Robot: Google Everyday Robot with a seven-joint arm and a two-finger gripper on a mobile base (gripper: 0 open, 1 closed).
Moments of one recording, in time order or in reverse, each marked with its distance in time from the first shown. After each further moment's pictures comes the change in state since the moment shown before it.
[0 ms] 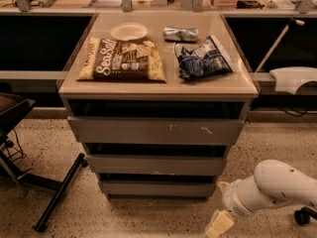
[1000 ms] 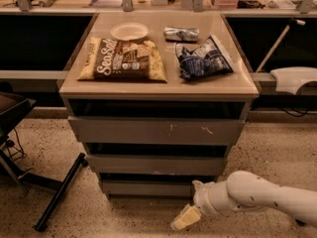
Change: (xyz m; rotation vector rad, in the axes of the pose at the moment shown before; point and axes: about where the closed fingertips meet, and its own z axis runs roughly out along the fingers) arm -0.054 -0.009 0.089 0.003 -0.202 0.065
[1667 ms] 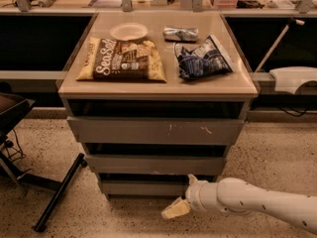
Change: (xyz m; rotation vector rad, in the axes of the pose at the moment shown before) arm -0.021 -0.033 0.040 0.133 -0.129 0.039
